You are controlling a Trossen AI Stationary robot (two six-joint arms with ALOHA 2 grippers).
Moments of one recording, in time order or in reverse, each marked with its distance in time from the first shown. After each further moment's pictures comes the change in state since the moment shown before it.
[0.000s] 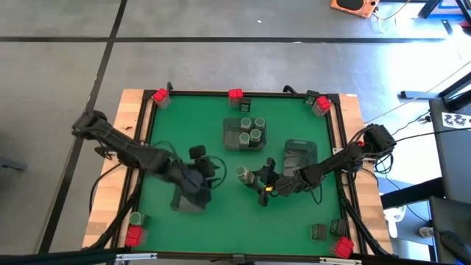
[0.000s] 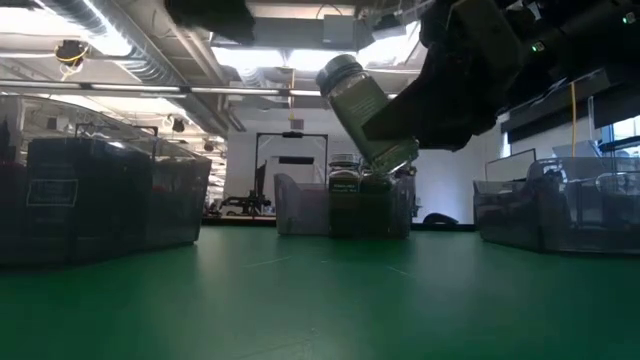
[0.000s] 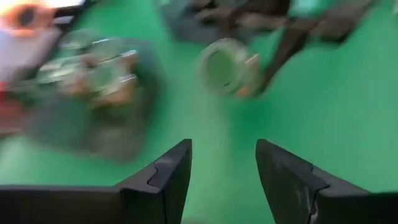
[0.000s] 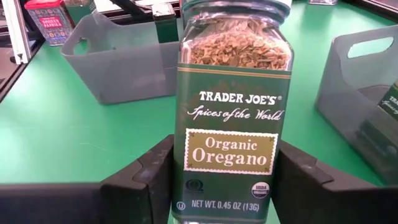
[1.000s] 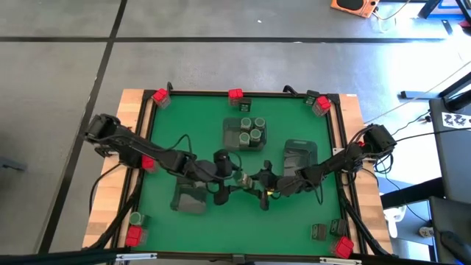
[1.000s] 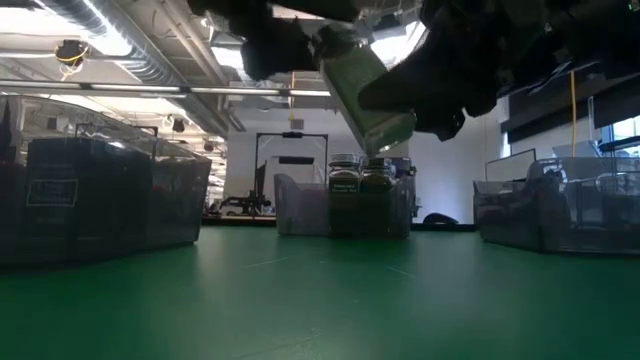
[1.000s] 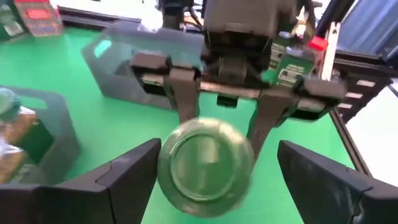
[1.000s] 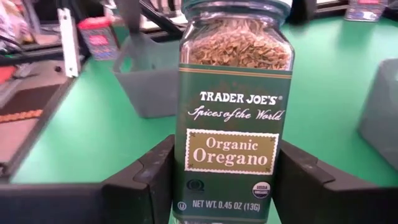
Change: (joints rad) left arm 0.135 0.177 -0.130 0.647 0.230 0.105; right arm 0.001 0.000 0.001 0.104 -0.089 -0.052
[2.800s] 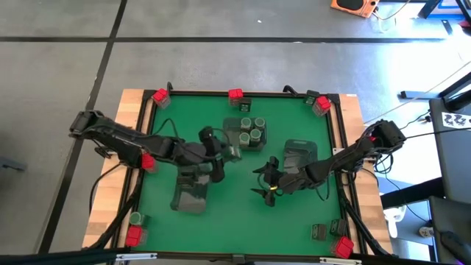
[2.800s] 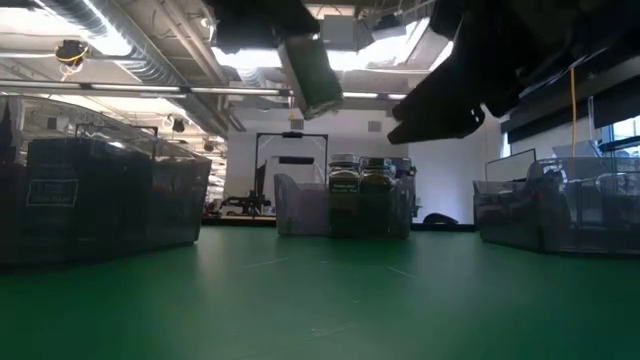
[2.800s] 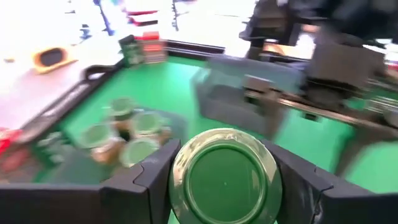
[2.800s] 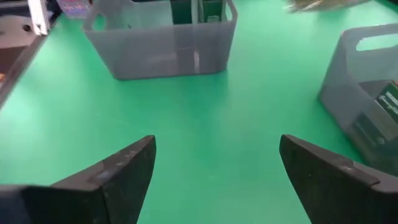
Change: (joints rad) left arm 0.091 -0.206 0.000 -0.201 -0.239 0.054; right arm -0.001 -0.126 0.000 -0.315 0.000 0.031
